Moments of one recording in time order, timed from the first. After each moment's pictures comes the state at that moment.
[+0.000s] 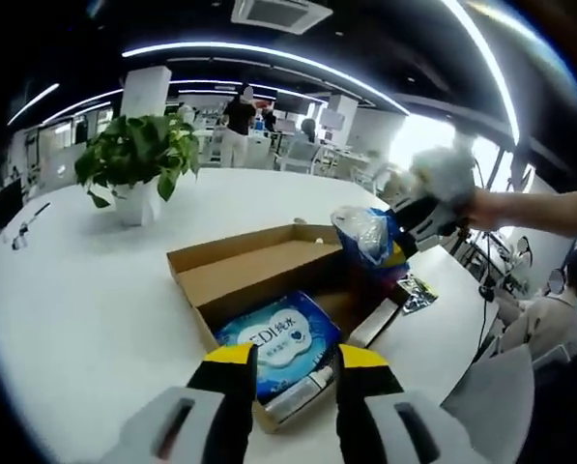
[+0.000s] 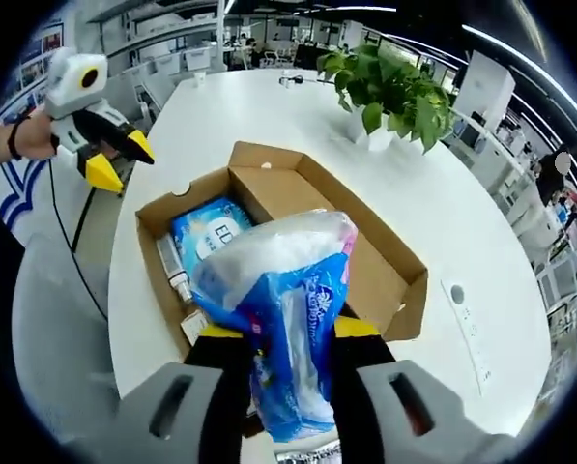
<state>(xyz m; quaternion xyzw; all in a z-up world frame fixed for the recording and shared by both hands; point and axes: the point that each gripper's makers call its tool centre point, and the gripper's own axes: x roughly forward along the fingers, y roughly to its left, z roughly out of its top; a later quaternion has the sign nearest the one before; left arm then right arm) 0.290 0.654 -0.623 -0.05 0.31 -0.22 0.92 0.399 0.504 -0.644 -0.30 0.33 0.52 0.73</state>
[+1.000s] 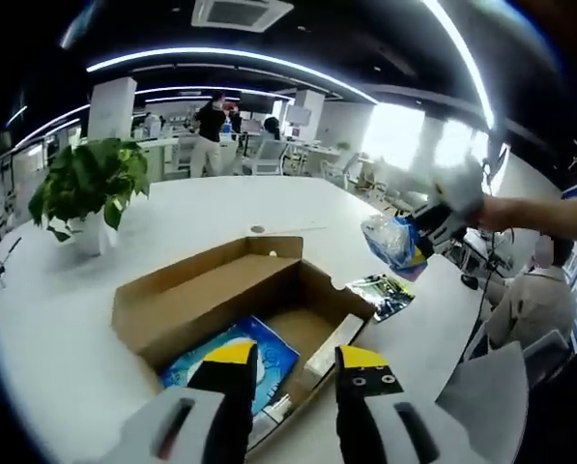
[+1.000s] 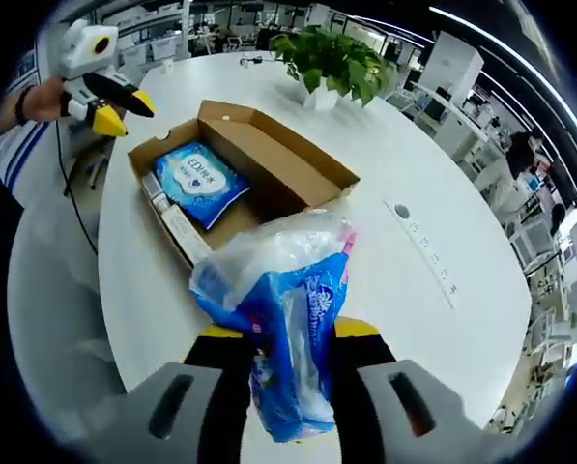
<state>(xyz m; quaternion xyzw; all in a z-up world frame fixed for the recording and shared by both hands) 0.307 0.575 -0.606 -0.01 0.30 -0.29 0.91 0.382 0.337 -0.647 -0.31 0.37 0.43 0.76</state>
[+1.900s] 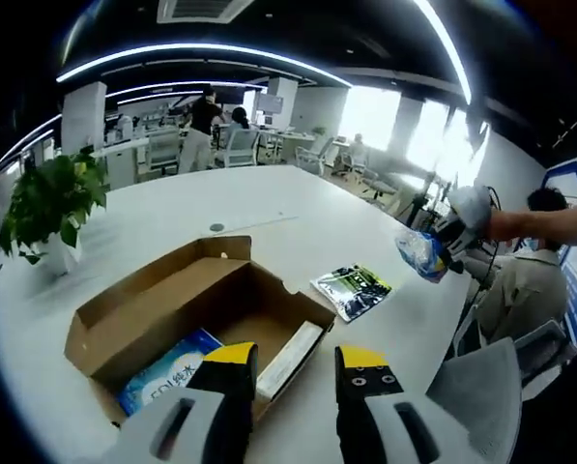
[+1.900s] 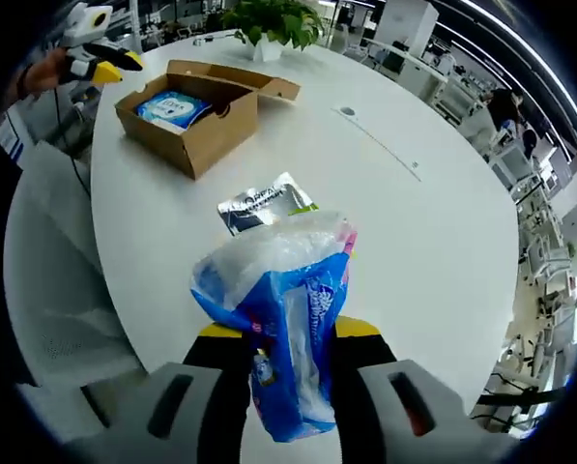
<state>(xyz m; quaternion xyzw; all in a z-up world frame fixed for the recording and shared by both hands) 0.304 0.506 -0.611 0.01 0.32 -0.33 0.89 0.317 0.169 -0.686 -0.27 0.44 0.35 0.78</state>
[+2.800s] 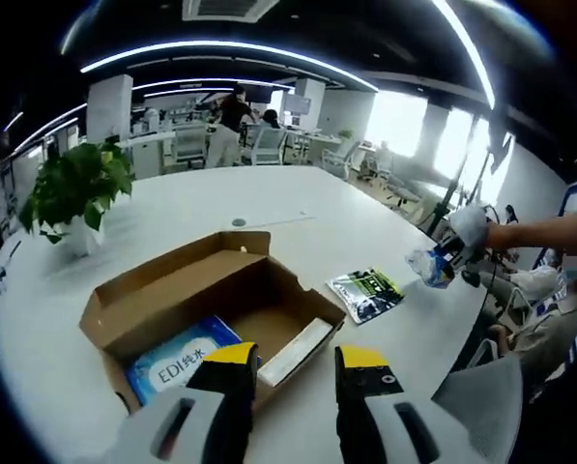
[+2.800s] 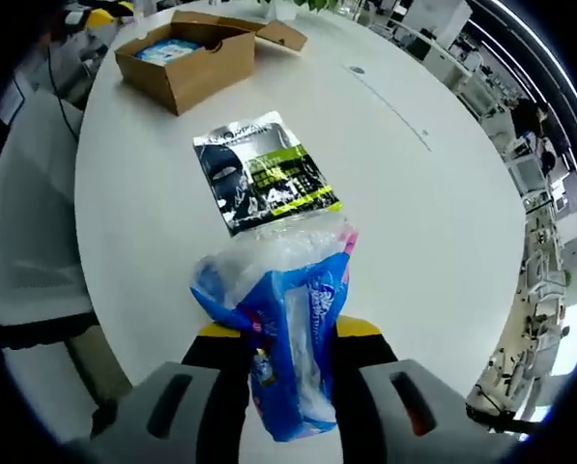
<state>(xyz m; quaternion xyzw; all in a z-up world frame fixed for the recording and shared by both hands) 0.296 0.525 -0.606 -0.01 0.32 -0.26 0.91 0.349 0.128 -0.730 -0.35 0.47 0.36 0.72</state>
